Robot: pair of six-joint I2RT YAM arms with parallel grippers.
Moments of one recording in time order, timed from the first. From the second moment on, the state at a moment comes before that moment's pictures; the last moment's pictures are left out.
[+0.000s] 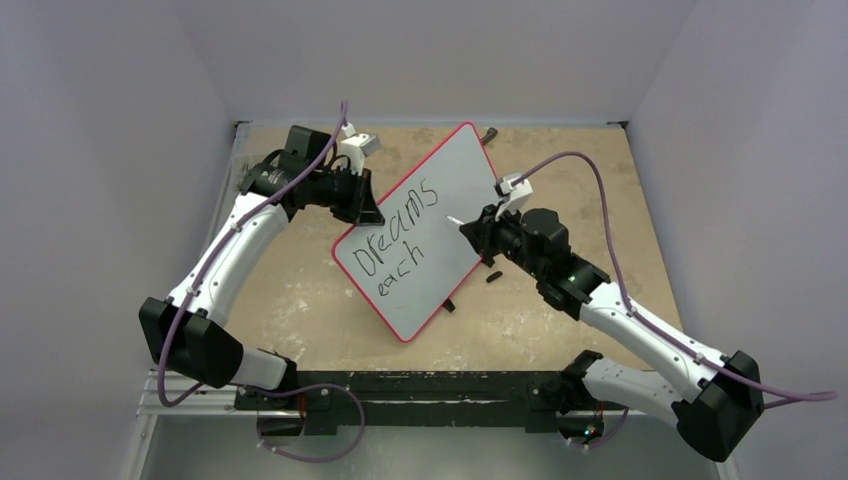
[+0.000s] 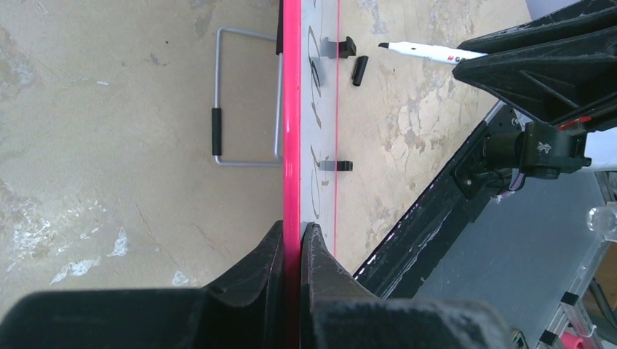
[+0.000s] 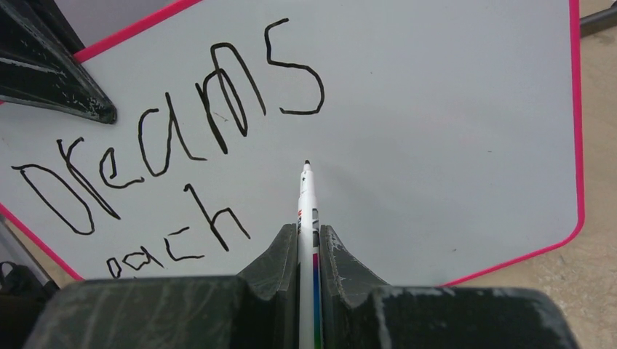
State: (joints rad) left arm -0.34 1.42 1.43 -0.86 0.57 -0.05; right arm 0.68 1.00 0.78 -0.02 0.05 0.30
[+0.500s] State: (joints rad) left arm -0.34 1.42 1.43 -0.87 0.56 -0.06; right arm 0.68 1.00 0.68 0.09 0.01 0.28
